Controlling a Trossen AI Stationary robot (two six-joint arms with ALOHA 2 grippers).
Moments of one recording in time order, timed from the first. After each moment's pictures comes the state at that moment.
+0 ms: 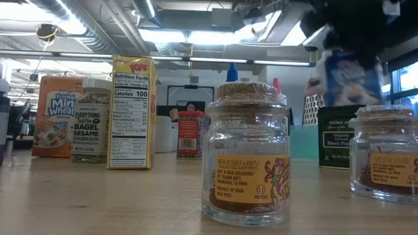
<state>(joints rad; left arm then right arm) -0.59 1.56 2.16 -1.40 -0.87 -0.77 0.13 1.52 1.36 -1.58 0.02 0.39</state>
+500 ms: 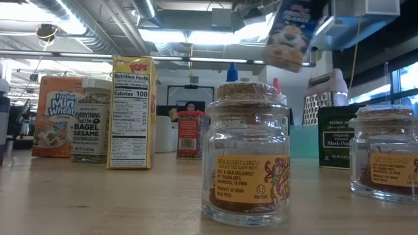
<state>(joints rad) -0.59 1.56 2.16 -1.46 -0.86 -0.77 0.10 1.50 1.74 -1.57 0.20 0.25</state>
